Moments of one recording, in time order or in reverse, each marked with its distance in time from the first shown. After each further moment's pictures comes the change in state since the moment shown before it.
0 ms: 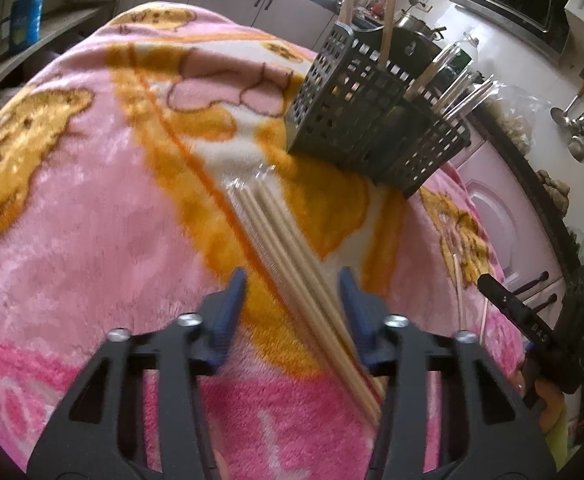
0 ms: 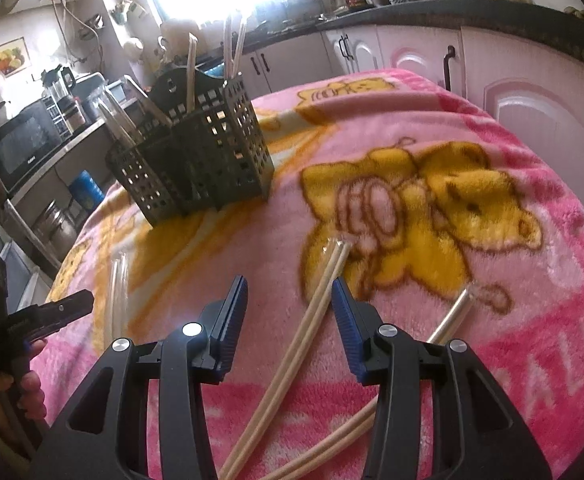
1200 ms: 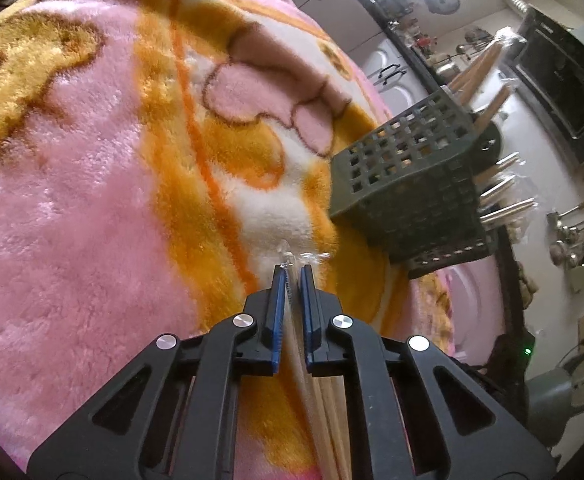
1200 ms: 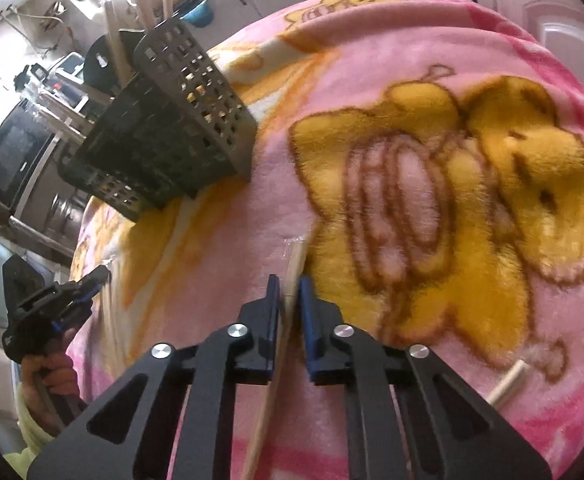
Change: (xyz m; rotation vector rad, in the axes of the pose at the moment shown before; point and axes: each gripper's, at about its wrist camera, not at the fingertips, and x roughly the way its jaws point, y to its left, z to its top) left arm 0.032 0.062 0.055 -0.325 0.031 -0.165; right arm 0.072 -0.017 0.051 0.118 0.310 0.115
